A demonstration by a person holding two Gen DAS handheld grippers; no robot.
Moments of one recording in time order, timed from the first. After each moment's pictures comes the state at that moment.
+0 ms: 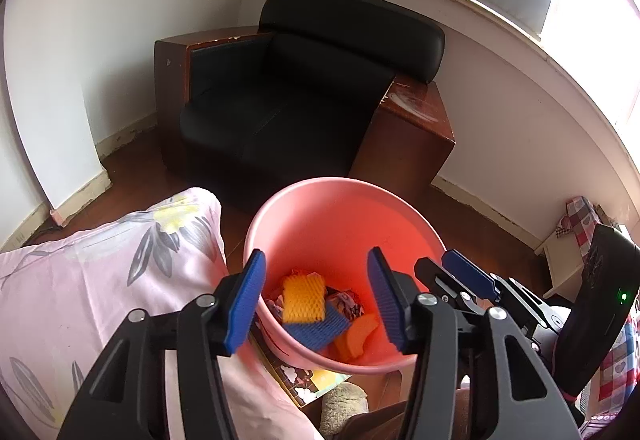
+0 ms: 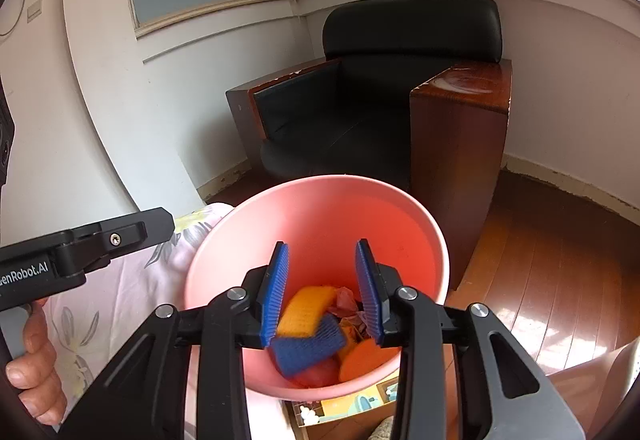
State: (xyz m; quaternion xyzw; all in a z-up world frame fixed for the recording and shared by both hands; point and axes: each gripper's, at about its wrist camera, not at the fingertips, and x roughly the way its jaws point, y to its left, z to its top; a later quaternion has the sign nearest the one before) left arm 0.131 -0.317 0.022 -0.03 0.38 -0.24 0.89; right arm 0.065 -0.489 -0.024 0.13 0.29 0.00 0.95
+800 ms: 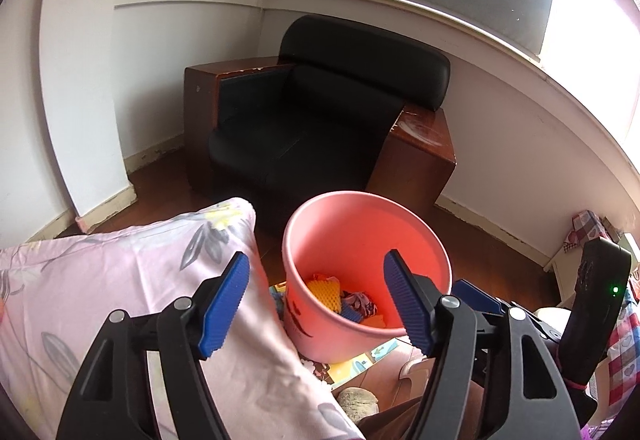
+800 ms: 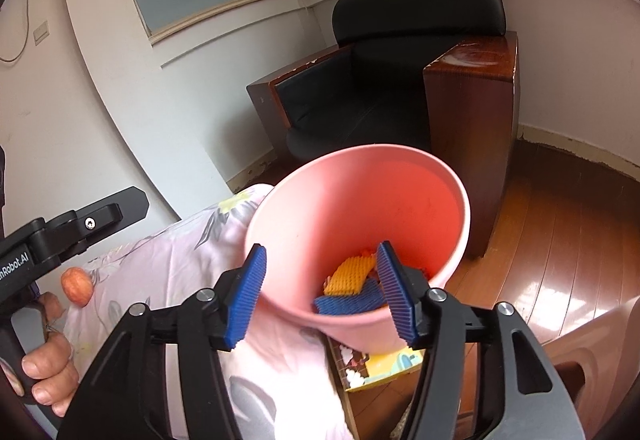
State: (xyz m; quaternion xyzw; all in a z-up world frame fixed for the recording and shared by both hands) left arm 0.071 -0.270 0.050 -0.04 0.34 -0.21 0.92; right arm 0.025 -0.474 -0.017 0.19 0.31 0.04 0.93
